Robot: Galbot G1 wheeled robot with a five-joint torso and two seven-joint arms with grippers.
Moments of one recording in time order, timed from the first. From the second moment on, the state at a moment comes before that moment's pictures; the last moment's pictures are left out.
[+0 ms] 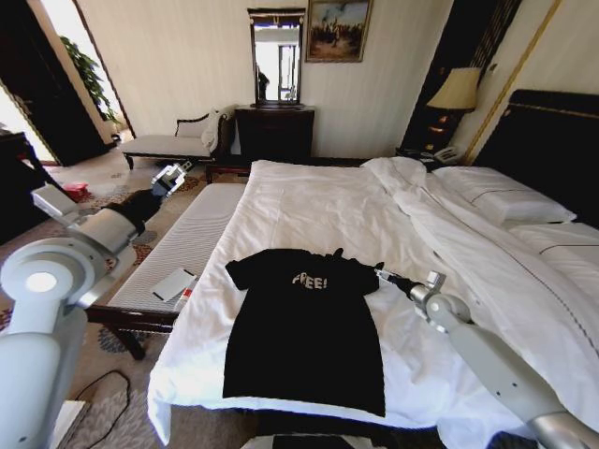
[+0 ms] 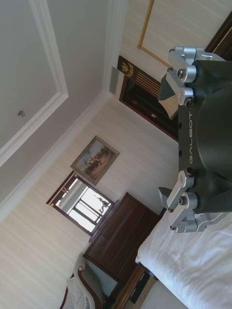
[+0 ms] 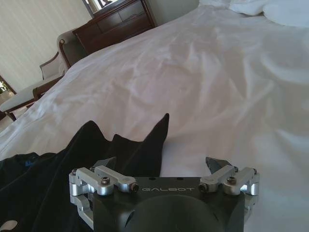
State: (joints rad) left arm 0.83 -0.86 -0.74 -2.23 -1.73 0.49 -0.47; right arm -0.99 0.78 0.34 1.41 1.22 -0.29 -0.02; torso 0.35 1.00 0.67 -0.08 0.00
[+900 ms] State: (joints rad) left arm 0.86 -0.86 -0.73 -2.23 -1.71 0.49 -0.47; right arm -1.03 0.84 0.32 1.42 1.21 -0.26 -0.06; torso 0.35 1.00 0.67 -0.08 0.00
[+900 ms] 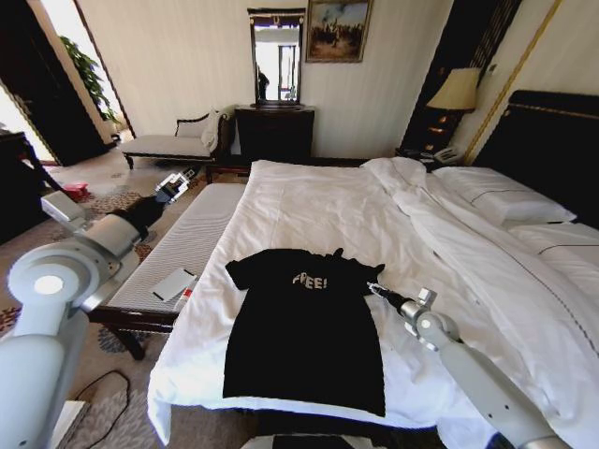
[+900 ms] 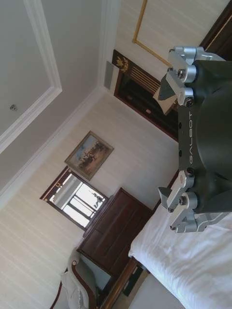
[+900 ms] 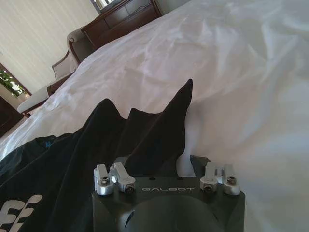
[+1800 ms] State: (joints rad) left arm 0.86 -0.86 -0.73 -2.23 -1.71 0.48 -0.48; right arm -1.14 0.84 0.45 1.50 1.20 -0.23 -0.05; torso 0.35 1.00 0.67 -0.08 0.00
